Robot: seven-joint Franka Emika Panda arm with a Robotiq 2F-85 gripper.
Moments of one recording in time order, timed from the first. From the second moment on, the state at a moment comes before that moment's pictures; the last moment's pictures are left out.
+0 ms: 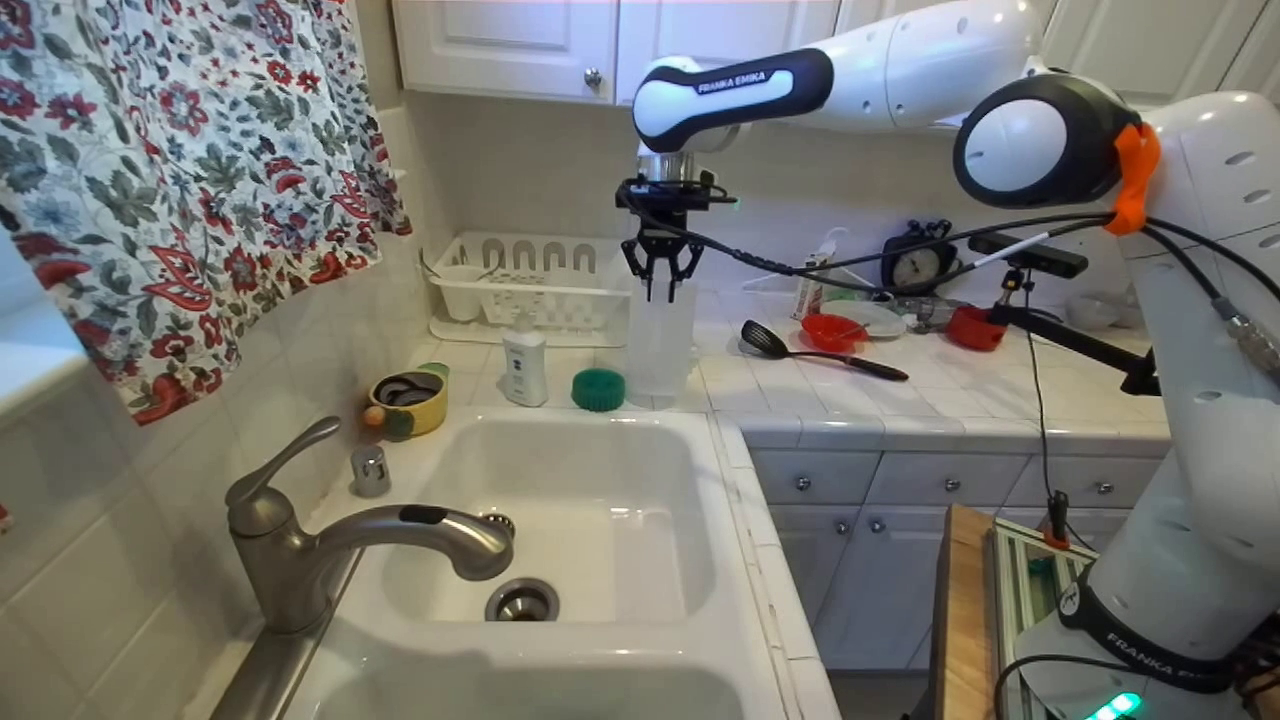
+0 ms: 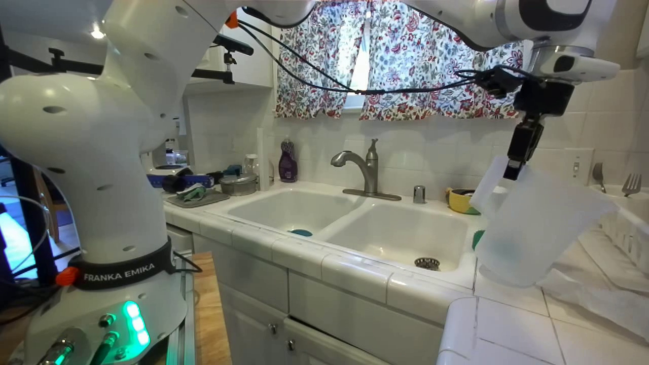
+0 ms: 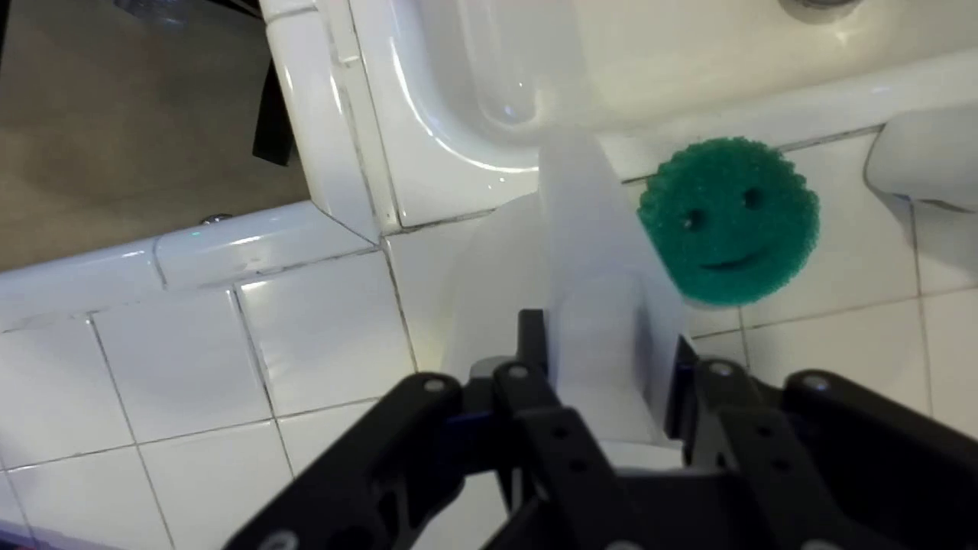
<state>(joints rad) -0.32 0.63 0.02 -1.19 0.04 1.68 0.94</state>
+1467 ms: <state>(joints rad) -0.11 0.66 -0.17 -1.22 -0.11 1.85 1.02</state>
